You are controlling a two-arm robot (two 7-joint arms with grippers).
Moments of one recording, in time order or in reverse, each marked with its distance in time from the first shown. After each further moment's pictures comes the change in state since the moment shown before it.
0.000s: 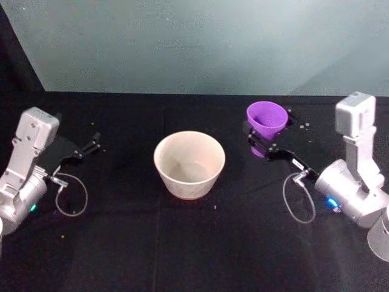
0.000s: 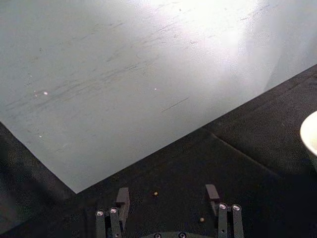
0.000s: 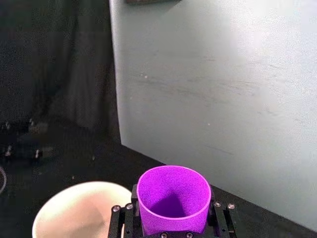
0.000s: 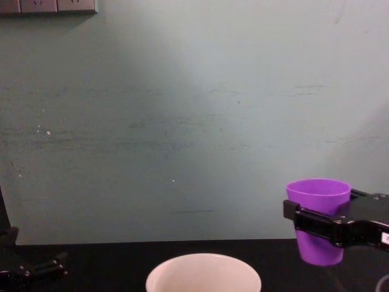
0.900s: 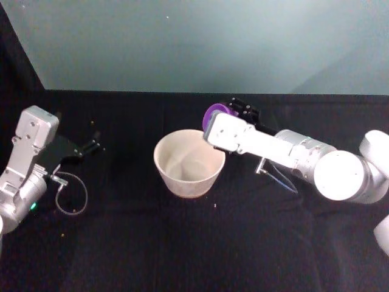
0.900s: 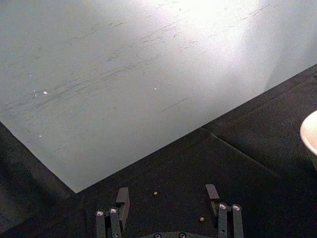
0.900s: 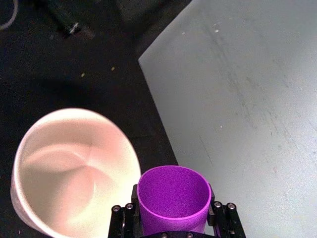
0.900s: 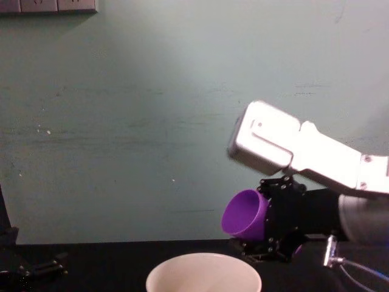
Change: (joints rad) left arm 0.000 0.000 0.000 0.000 0.000 0.000 0.000; right arm 0.292 0.053 -0.327 -0.031 -0.703 0.270 0.031
